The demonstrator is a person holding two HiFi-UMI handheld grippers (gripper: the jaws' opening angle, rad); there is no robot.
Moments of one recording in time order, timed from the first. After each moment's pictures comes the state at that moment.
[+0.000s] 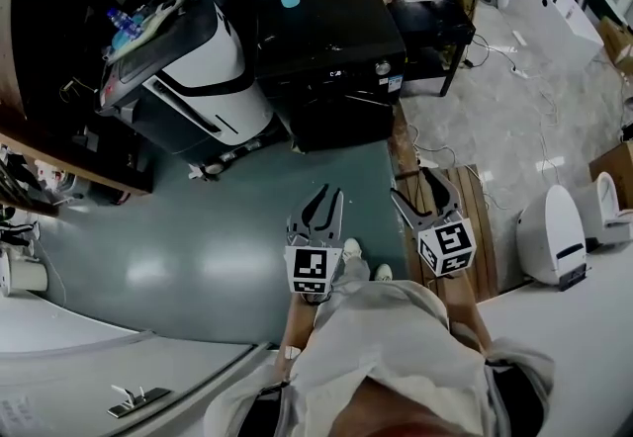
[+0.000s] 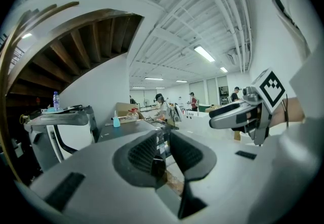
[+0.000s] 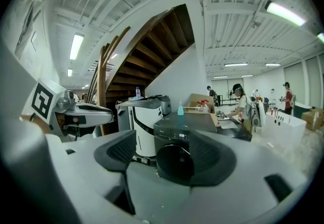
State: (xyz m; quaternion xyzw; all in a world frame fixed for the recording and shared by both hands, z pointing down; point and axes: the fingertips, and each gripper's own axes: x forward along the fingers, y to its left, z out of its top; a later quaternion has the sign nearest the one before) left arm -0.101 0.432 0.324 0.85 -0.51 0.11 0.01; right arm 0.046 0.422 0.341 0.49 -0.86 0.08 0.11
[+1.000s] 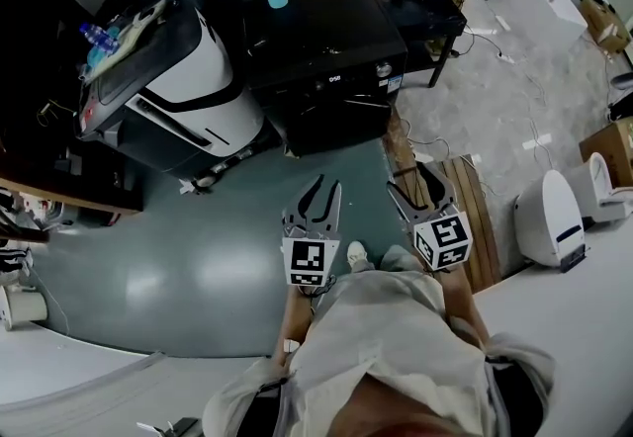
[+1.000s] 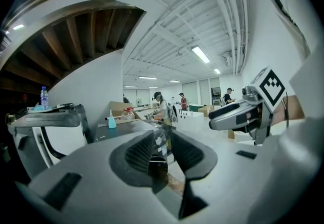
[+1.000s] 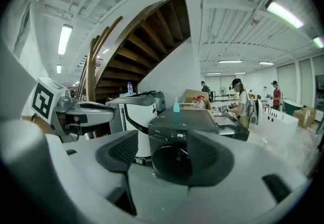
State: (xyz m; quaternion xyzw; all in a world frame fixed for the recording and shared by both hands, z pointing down) left arm -0.152 0.343 0.337 0.88 -0.46 0.11 0.01; right arm -0.010 0.350 0.355 0.52 -0.84 0.10 0.13
